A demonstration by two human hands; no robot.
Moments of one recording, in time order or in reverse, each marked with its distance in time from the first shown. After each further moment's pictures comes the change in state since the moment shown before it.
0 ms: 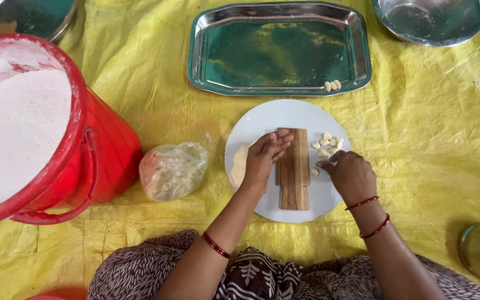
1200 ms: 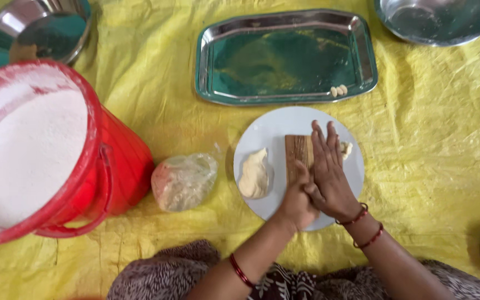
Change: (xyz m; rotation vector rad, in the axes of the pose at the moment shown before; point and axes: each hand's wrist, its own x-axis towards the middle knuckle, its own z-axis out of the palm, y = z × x) left_hand -0.049 -0.016 0.044 -0.390 -0.477 -0.094; right_hand -0.033 -0.066 -0.010 0.497 0.253 -0.728
